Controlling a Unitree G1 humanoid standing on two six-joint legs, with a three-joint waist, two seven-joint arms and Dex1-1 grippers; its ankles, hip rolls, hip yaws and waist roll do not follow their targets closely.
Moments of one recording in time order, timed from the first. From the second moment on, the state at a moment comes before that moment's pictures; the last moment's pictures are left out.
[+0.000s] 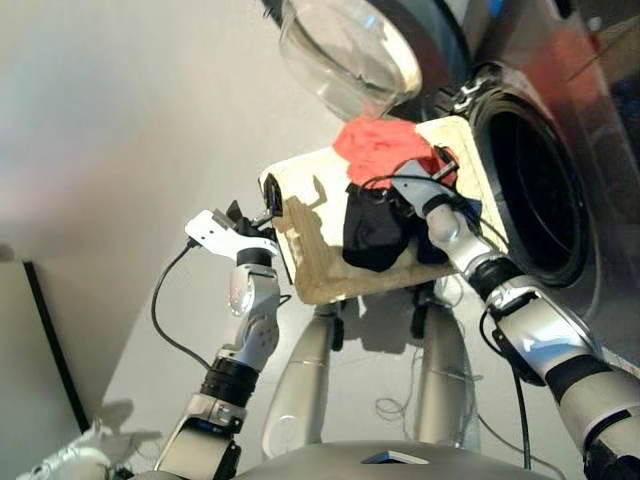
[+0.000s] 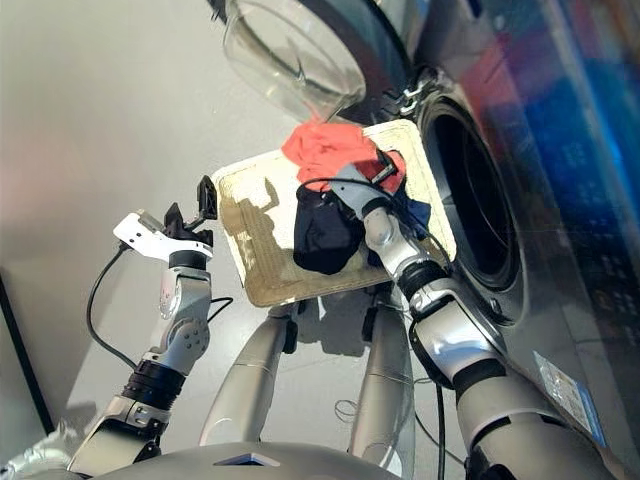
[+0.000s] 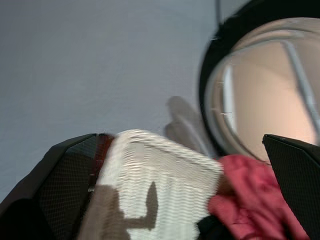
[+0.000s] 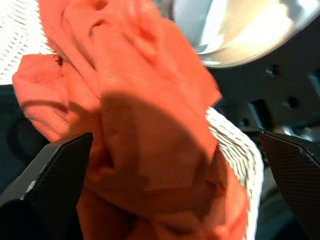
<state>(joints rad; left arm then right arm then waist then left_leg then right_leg) -0.20 0.17 -0.23 0.16 -0.81 -0.43 0.19 -0.97 -0.34 0.54 1.12 -0.07 -0.20 -0.22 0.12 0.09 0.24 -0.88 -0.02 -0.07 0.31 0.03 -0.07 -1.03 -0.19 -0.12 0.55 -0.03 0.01</state>
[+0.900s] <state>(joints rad) -0.21 0.26 -0.29 0.17 -0.76 -0.41 0.19 -1.07 -0.33 0.37 1.23 0.15 -0.20 -0.34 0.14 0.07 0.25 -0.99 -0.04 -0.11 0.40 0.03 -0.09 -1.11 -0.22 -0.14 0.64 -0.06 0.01</state>
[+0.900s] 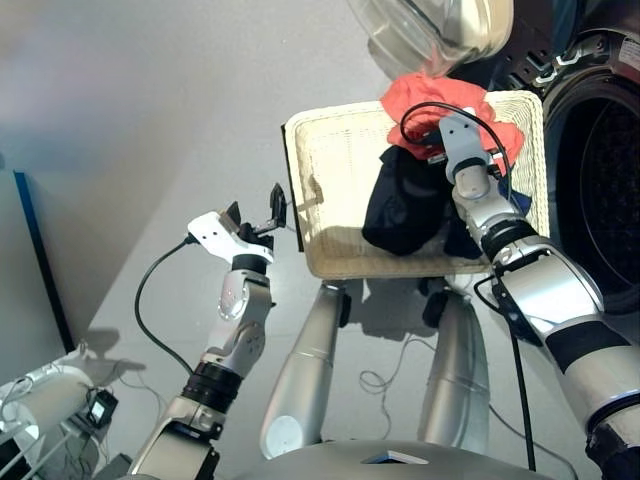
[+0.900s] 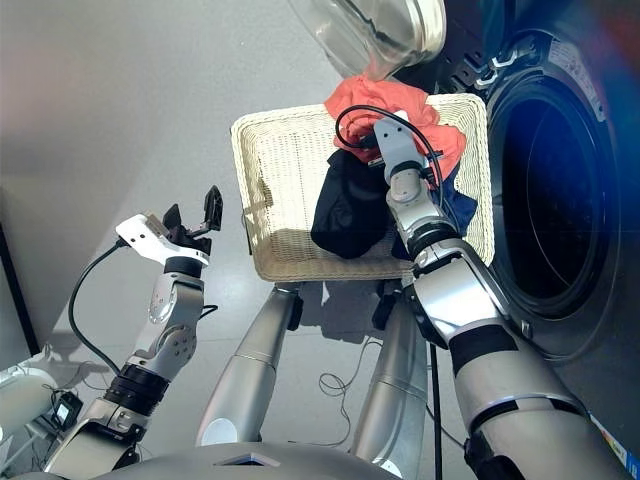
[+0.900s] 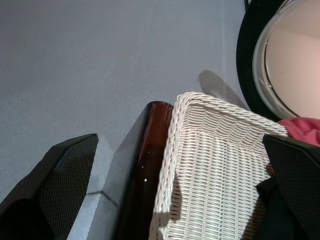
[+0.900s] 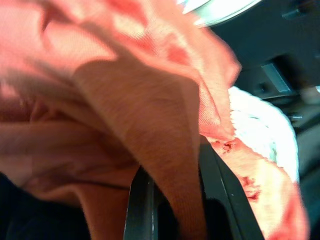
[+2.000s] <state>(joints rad) -0.17 0.29 -0.29 0.18 -0.71 -0.46 0.30 -1.11 -0.78 -0.02 1.36 0.13 -0.06 -1.04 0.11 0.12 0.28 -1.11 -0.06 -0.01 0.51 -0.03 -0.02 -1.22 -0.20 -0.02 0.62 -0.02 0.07</state>
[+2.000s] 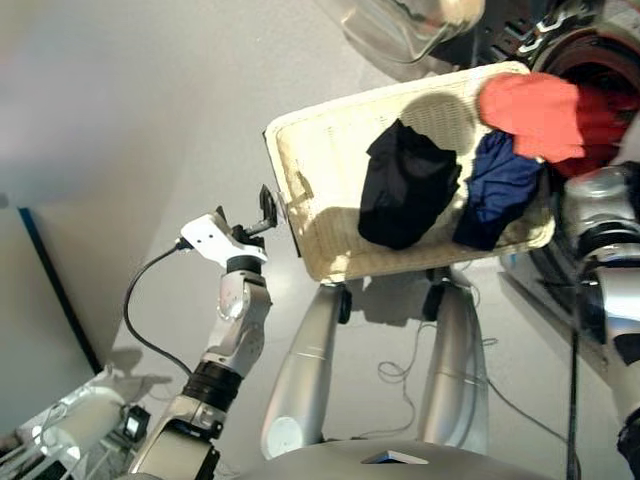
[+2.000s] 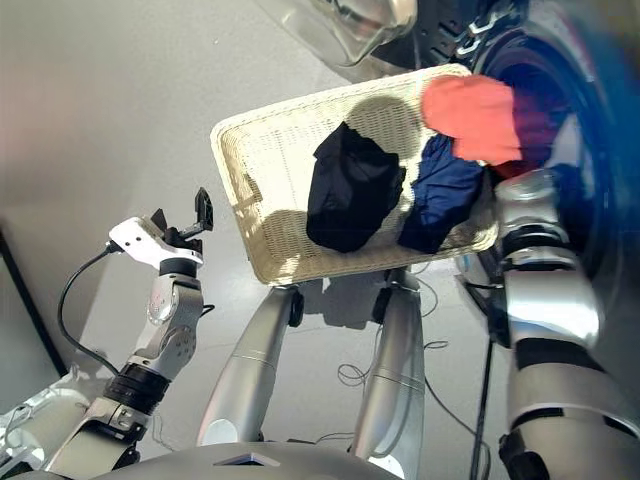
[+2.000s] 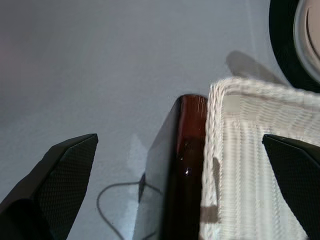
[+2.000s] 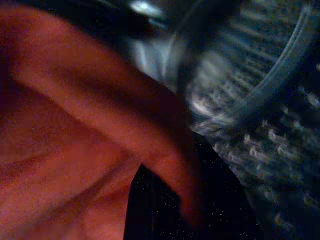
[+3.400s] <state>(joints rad) -0.51 0.25 -0.32 0.62 -0.55 -0.40 0.21 -0.68 -0.35 0.33 0.77 0.43 -0.36 -0.25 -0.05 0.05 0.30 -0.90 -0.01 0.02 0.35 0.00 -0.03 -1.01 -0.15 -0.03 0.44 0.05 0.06</state>
